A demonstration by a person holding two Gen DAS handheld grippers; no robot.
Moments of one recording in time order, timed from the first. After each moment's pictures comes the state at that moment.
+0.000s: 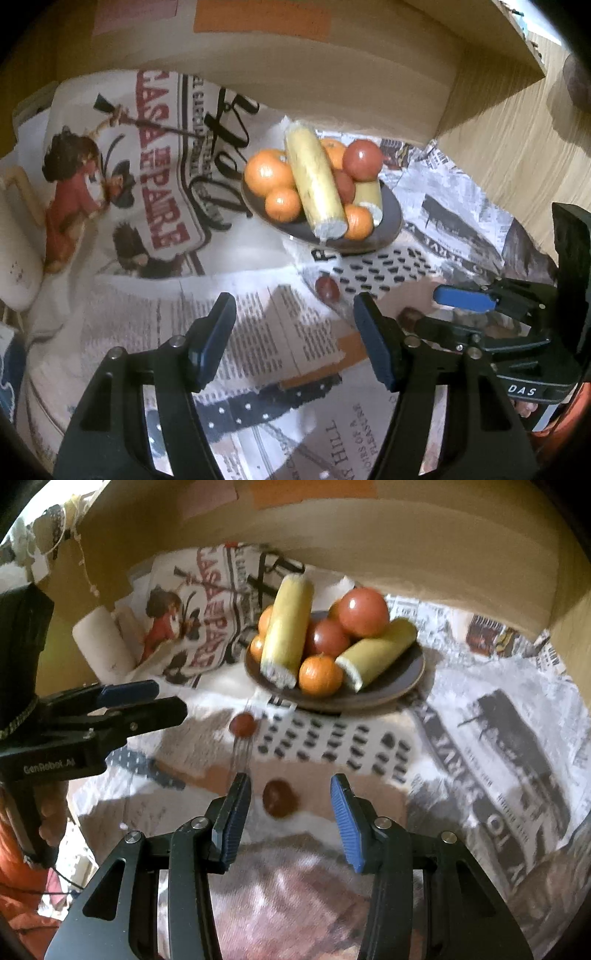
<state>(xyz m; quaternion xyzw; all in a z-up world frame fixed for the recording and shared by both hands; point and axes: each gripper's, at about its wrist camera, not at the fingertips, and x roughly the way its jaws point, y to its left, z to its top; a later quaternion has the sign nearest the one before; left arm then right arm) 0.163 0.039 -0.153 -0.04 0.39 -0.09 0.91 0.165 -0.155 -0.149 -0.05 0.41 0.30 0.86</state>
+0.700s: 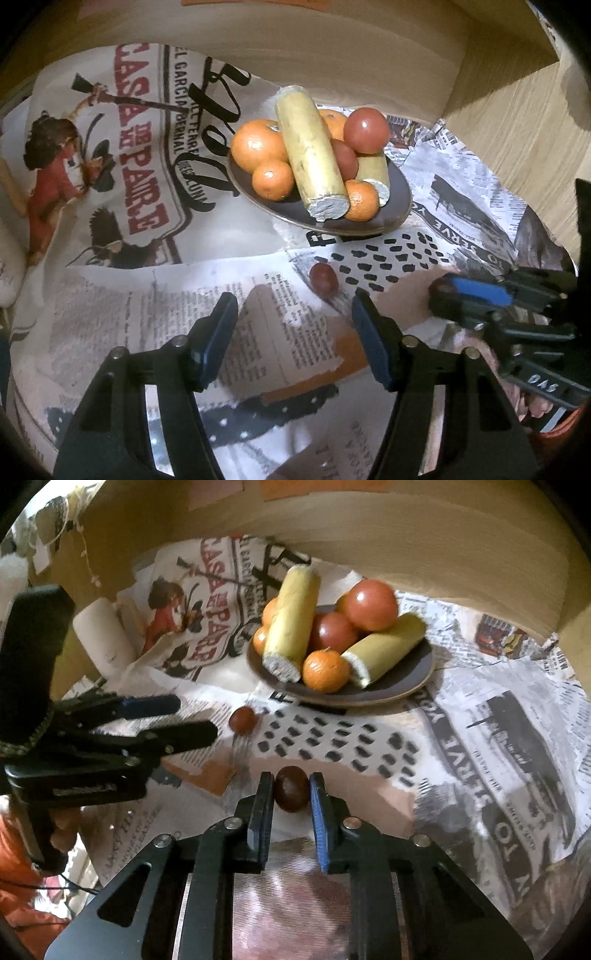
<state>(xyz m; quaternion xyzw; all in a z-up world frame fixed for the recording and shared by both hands) 0.187 0.023 -0.172 -0.03 0.43 -0.08 0.90 0.172 -0.155 -0.152 -0.06 0.41 0.30 0.86</state>
